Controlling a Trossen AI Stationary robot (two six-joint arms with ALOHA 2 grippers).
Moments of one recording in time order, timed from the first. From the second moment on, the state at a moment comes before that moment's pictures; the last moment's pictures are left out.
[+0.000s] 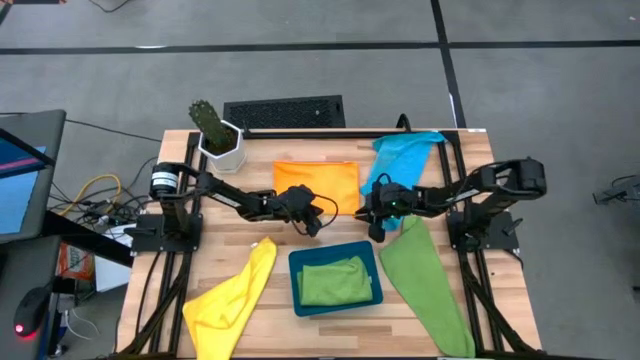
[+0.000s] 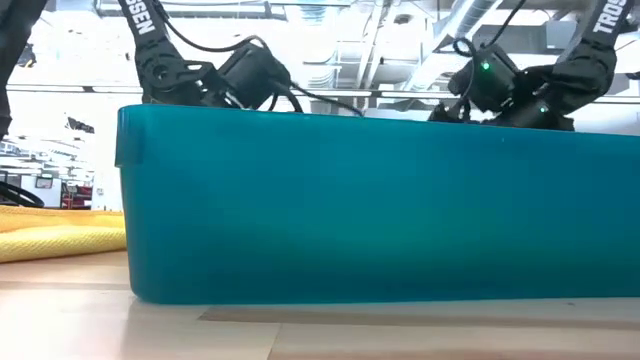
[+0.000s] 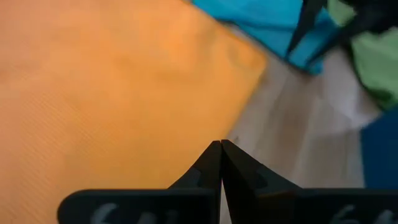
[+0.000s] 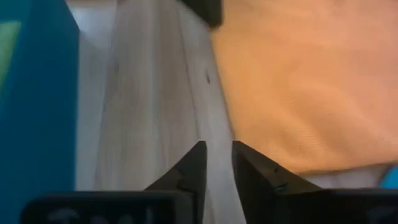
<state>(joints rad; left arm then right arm) 0.10 1.86 0.78 0.47 -0.16 -0.52 -0.15 1.53 0.40 0.46 -0.09 0.02</state>
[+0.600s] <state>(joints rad) 0.10 1.90 0.78 0.43 -0.17 -0.53 -0.16 1.48 0.40 0.39 -0.10 0.13</state>
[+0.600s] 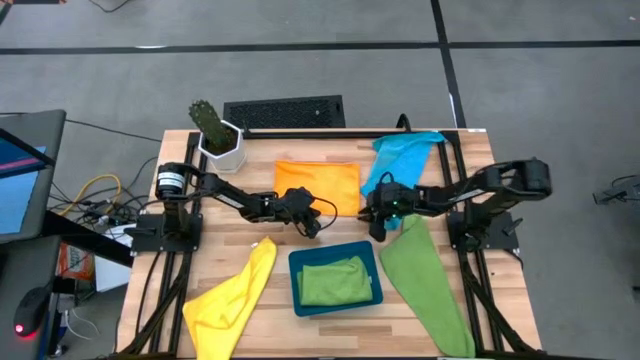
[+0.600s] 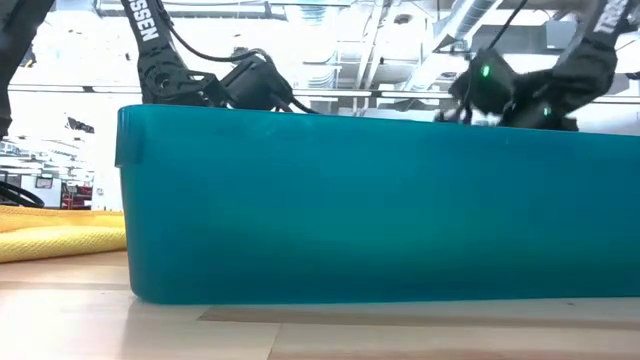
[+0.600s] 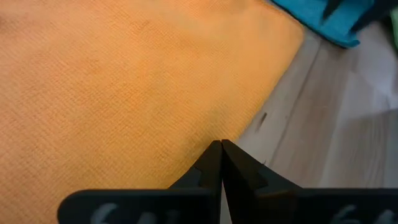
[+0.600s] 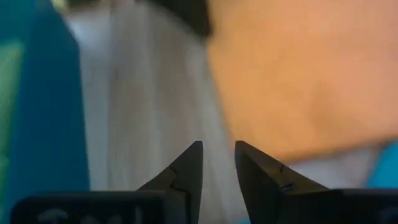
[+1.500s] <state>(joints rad) 0.10 1.90 0.78 0.42 -0.16 -0.53 -0.15 1.57 0.40 0.39 -0.05 0.04</state>
